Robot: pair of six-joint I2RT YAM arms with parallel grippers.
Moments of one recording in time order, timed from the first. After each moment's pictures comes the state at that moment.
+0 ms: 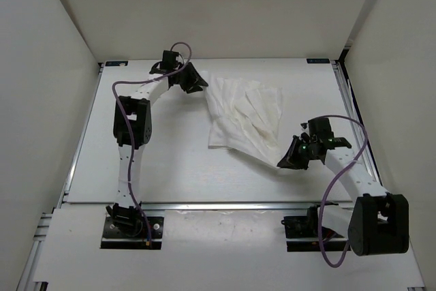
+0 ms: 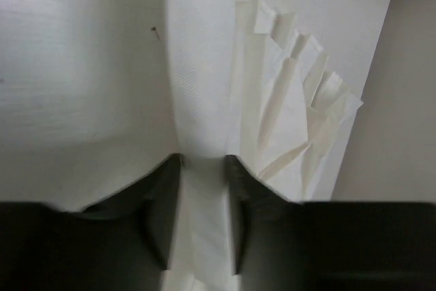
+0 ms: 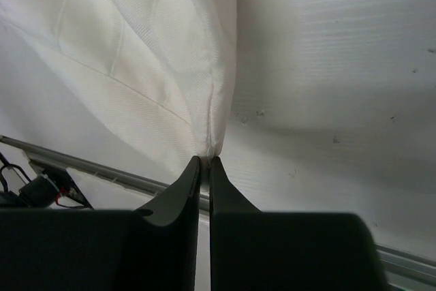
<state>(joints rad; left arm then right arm) -0.22 2.38 1.97 -0.37 0.49 -0.74 0.11 1.11 0.63 -0.67 -0.42 0.49</state>
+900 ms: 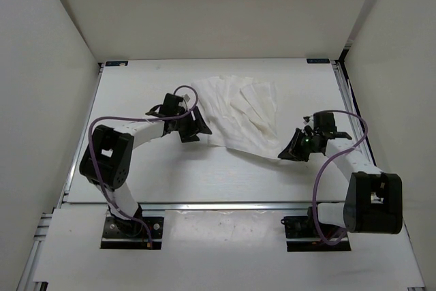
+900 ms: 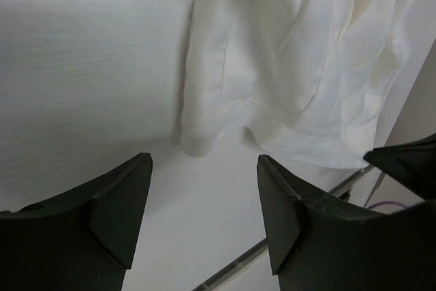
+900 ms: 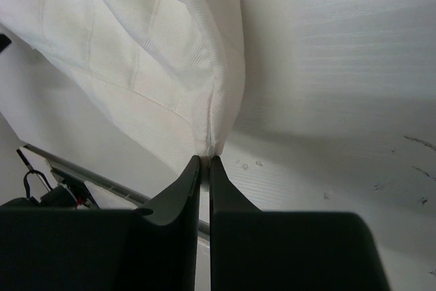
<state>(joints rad) -0.39 1.70 0.97 -0.17 0.40 -0.73 0.00 1.29 0.67 -0.53 -0.52 0.43</state>
